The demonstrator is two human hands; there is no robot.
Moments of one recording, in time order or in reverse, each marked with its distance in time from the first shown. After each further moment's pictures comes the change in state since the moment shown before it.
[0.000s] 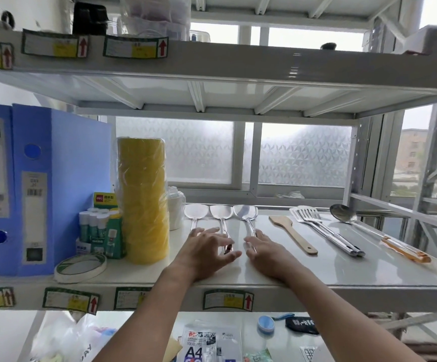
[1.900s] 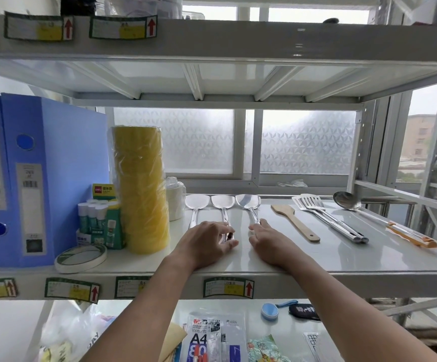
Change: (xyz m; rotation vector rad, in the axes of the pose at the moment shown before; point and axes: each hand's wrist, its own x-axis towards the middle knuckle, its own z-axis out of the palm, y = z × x) left_hand 0.002 -0.004 0.006 -0.079 0.026 -0.016; right_hand 0.011 0.008 0.008 0.061 0.000 0.017
